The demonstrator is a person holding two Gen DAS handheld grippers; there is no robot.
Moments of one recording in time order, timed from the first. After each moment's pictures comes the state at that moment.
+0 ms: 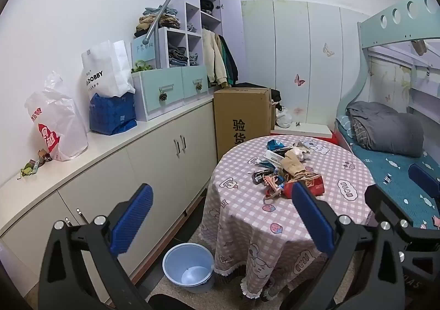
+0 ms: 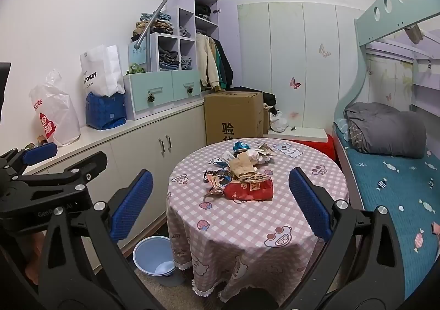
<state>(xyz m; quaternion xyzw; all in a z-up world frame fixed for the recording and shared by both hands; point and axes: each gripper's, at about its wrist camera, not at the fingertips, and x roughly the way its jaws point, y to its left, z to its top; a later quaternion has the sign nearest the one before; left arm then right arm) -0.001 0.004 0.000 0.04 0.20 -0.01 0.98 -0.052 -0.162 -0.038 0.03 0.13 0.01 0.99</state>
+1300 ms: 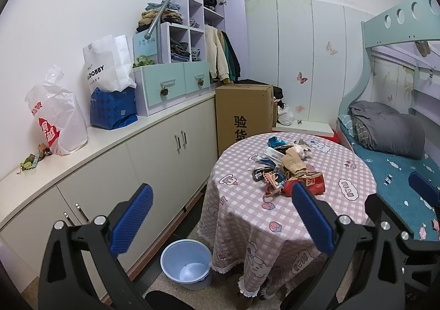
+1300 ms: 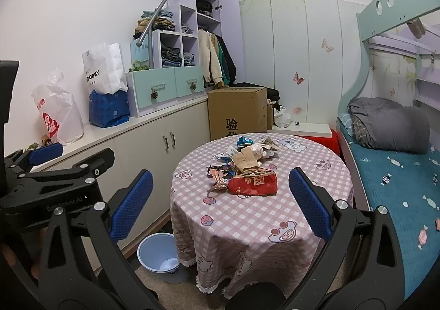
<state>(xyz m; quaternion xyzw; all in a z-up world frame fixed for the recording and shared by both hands) 0.005 -0.005 -0.016 0.04 0.21 -0.01 0.98 -0.047 -0.161 -0.049 0.04 0.14 0.02 0.99</state>
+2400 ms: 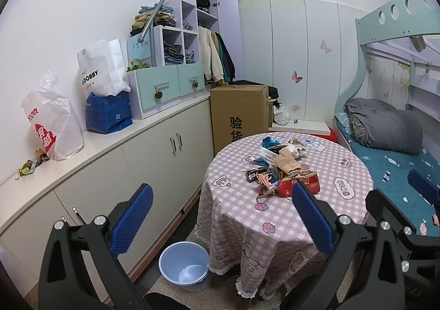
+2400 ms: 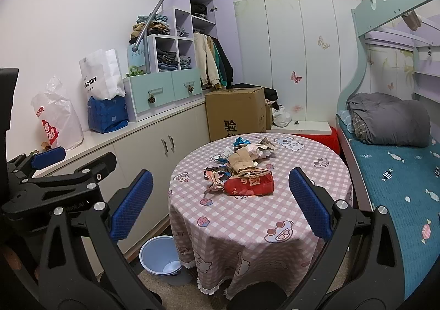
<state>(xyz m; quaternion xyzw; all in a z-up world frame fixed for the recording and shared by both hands) 0.006 -0.018 -0.010 0.04 0.21 -0.02 0.98 -0.051 -0.171 -0.045 0.05 0.14 0.02 0.99</state>
